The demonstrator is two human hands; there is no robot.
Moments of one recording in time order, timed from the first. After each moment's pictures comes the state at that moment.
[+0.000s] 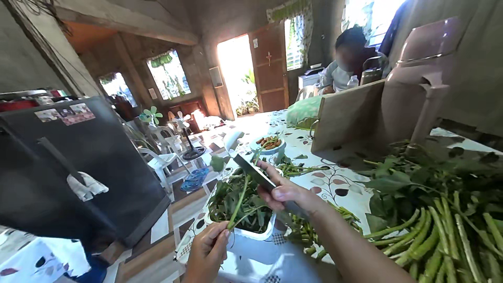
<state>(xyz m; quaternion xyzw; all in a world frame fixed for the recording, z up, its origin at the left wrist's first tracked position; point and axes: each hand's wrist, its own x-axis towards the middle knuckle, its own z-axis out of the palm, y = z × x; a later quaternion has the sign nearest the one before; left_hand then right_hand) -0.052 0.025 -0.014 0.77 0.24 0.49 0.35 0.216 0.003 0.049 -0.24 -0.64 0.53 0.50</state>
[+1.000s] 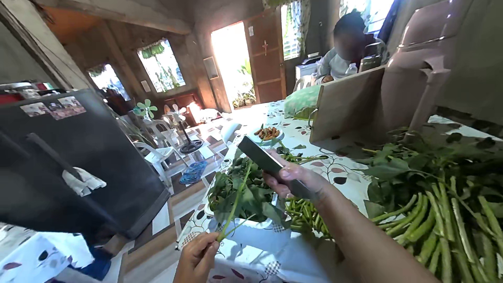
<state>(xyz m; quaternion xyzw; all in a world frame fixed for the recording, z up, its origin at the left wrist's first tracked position) -0.100 0.025 -0.045 0.81 0.22 0.45 0.30 0.234 0.009 0.049 -0.24 -0.65 0.54 0.48</state>
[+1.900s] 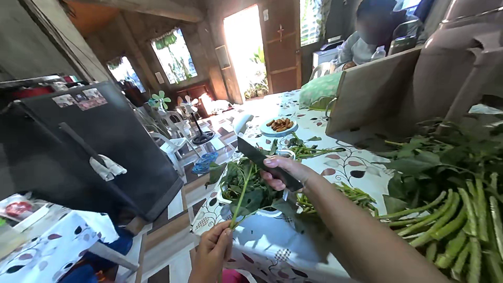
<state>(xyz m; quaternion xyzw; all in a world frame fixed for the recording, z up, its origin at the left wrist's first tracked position) -0.087 0.002 -0.045 0.70 0.26 0.46 0.49 0.209 0.043 0.040 -0.28 -0.58 0.65 0.41</state>
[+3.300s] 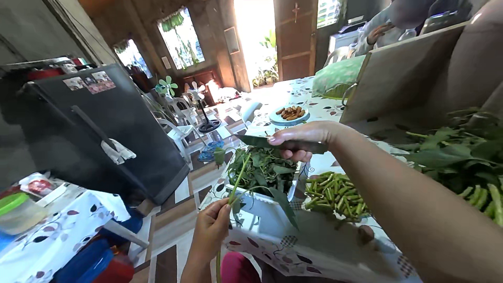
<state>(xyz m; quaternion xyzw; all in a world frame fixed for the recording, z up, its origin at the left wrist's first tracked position) -0.089 -0.001 -0.014 0.67 0.34 0.49 0.44 0.222 0.038 0.123 -0.47 -0.64 0.58 0.18</state>
